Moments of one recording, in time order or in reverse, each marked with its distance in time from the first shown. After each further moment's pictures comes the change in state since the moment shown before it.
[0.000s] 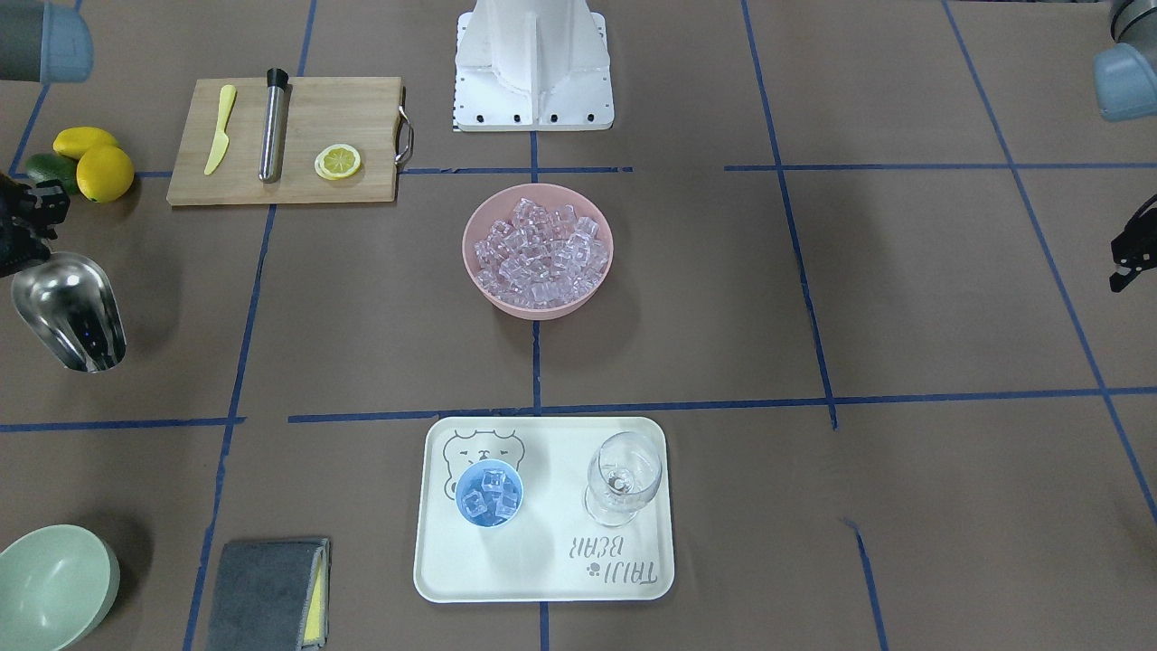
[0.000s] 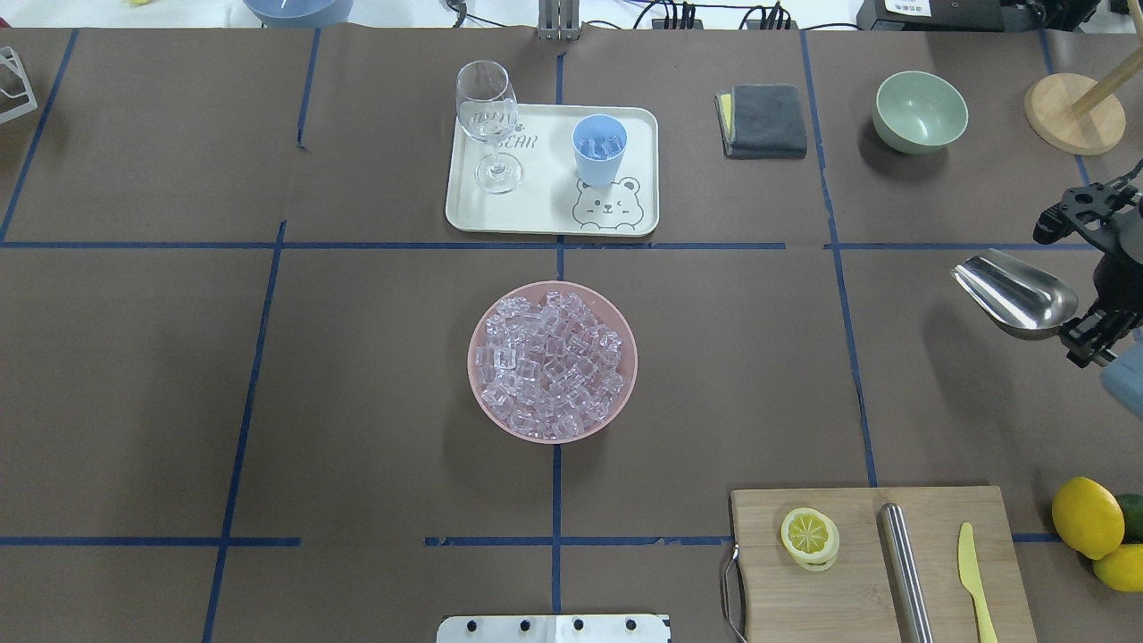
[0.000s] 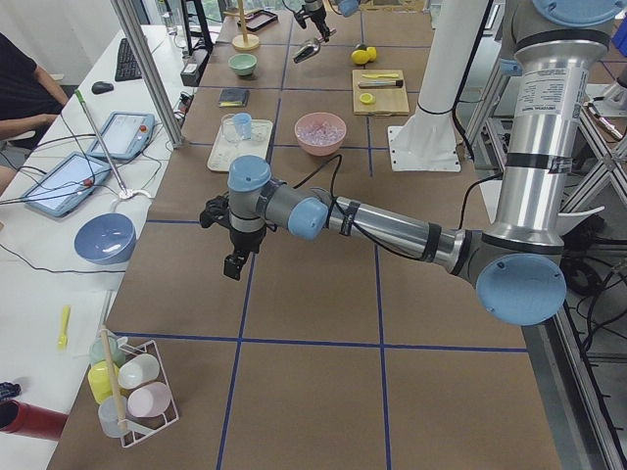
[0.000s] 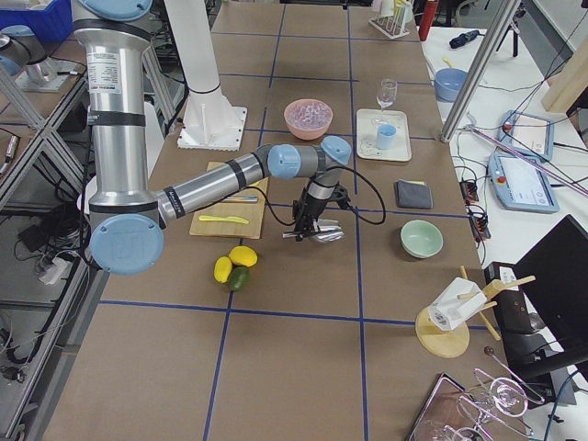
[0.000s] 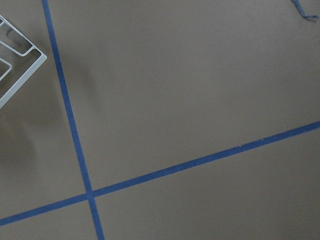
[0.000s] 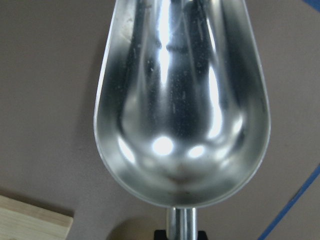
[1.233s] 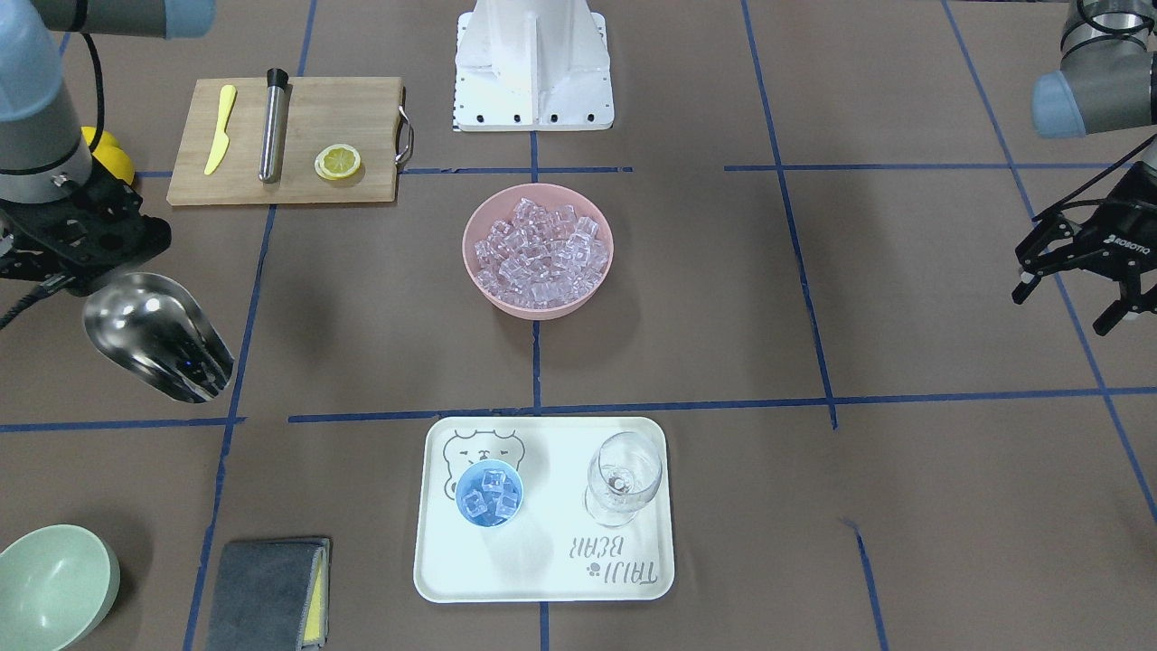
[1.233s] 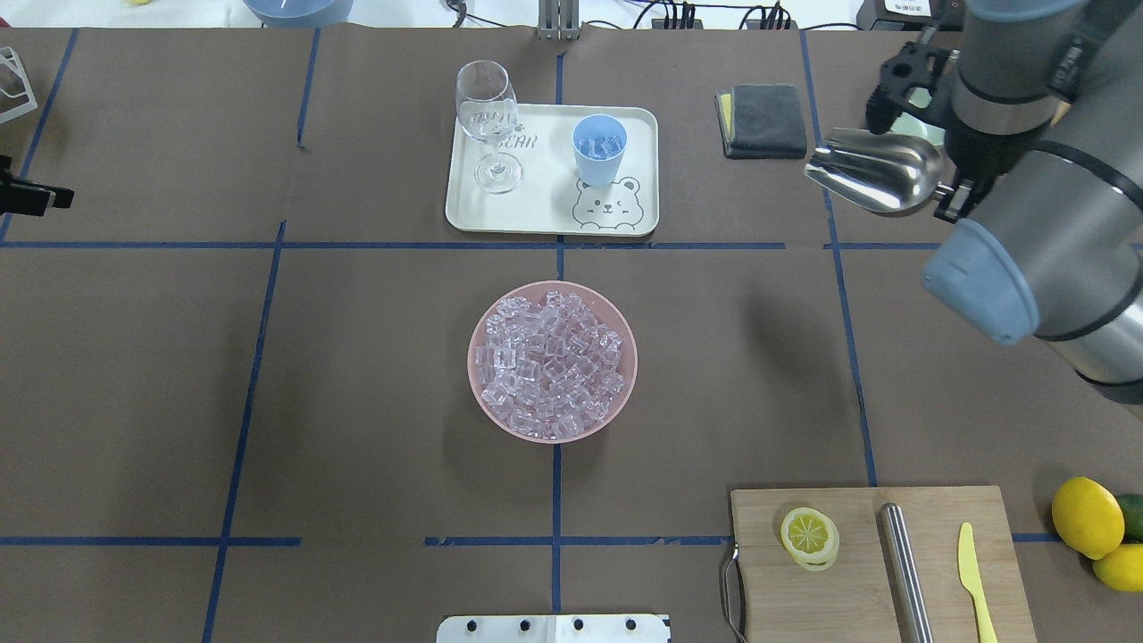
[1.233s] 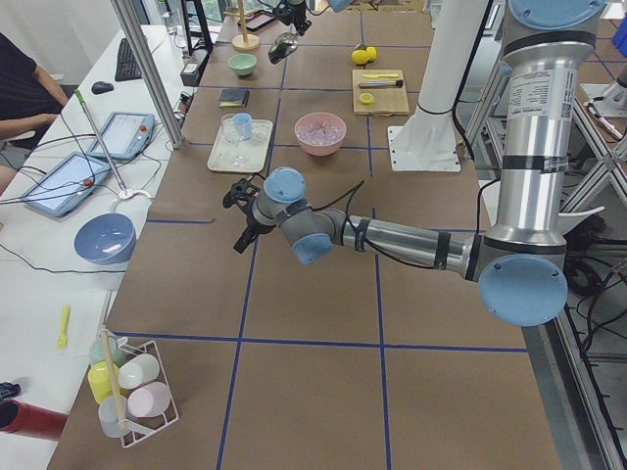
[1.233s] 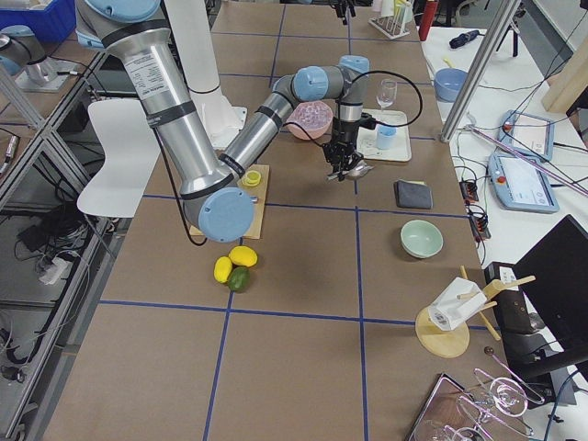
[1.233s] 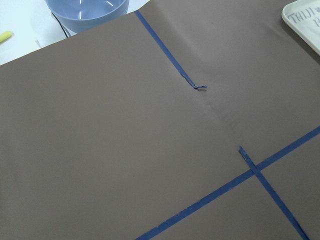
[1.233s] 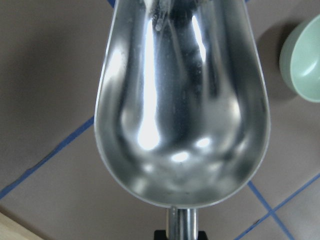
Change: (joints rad) left arm 0.146 0.078 0.085 -0.668 0.024 -0.350; right arm -0.041 0.372 0.082 -0.293 -0.254 -0.243
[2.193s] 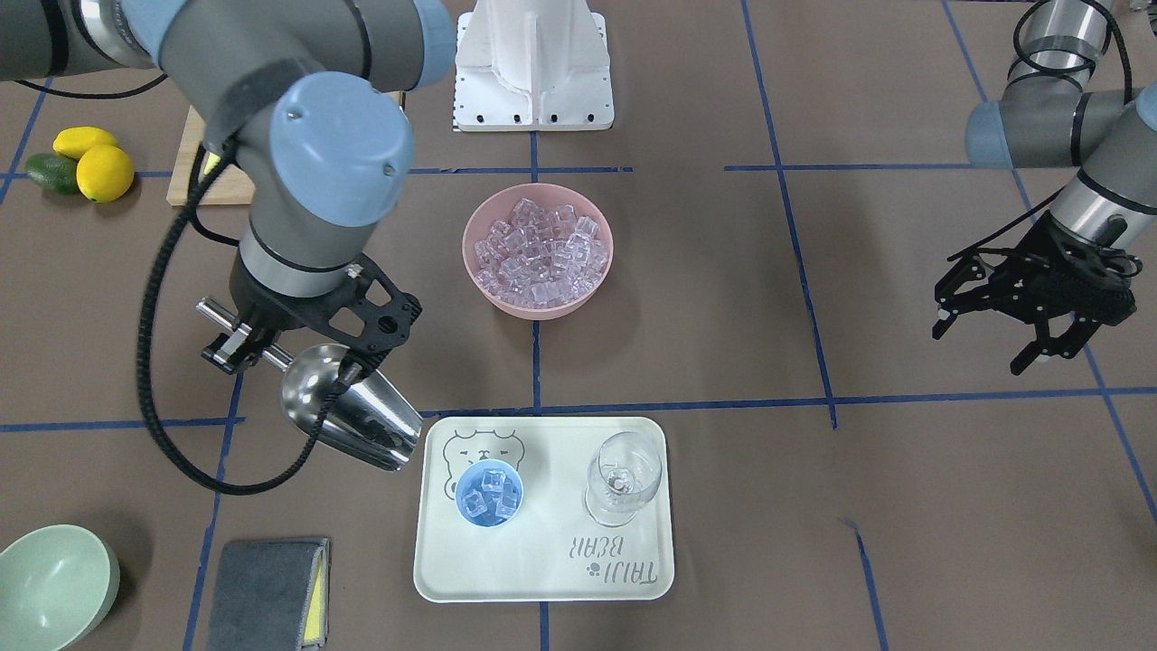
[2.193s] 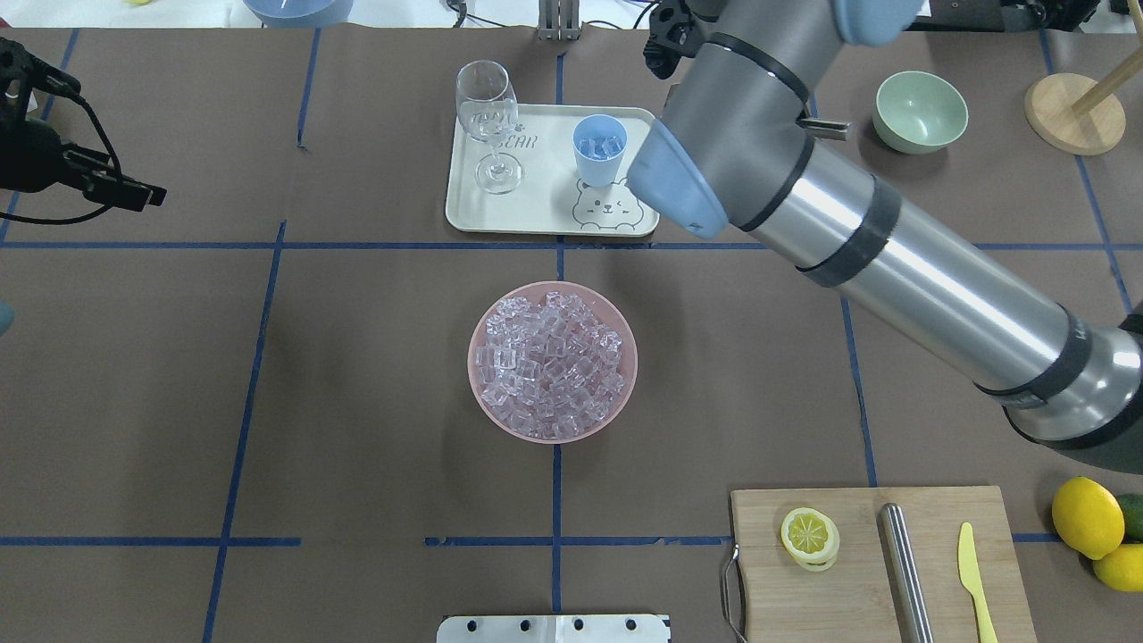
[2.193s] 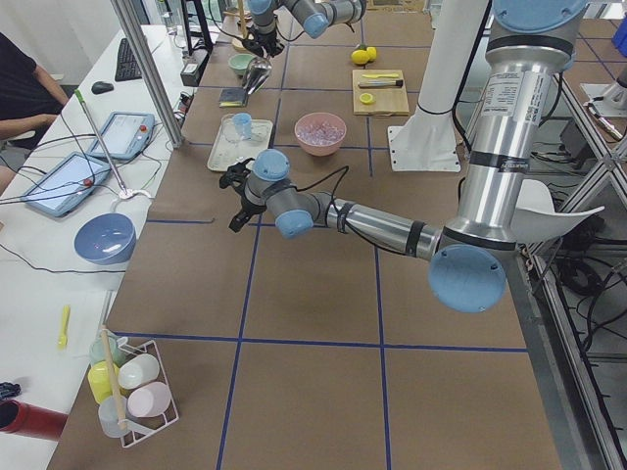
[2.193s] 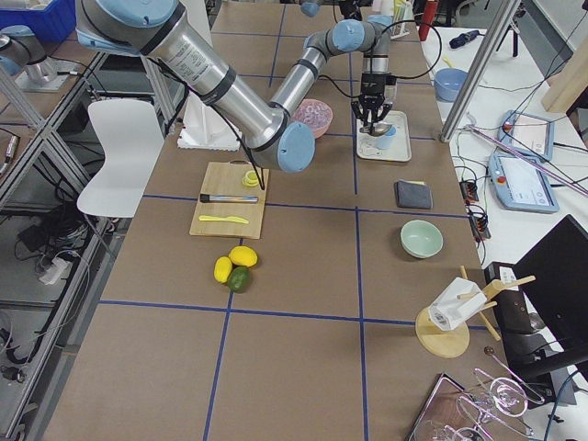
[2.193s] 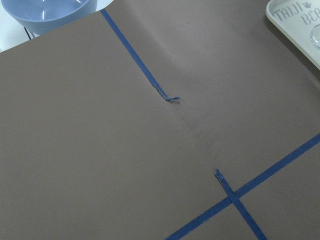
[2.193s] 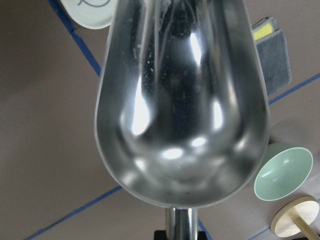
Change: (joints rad) left arm 0.119 -0.145 0.043 0.072 0.066 -0.002; right arm -0.127 0.532 -0.431 -0.068 -0.179 -0.085
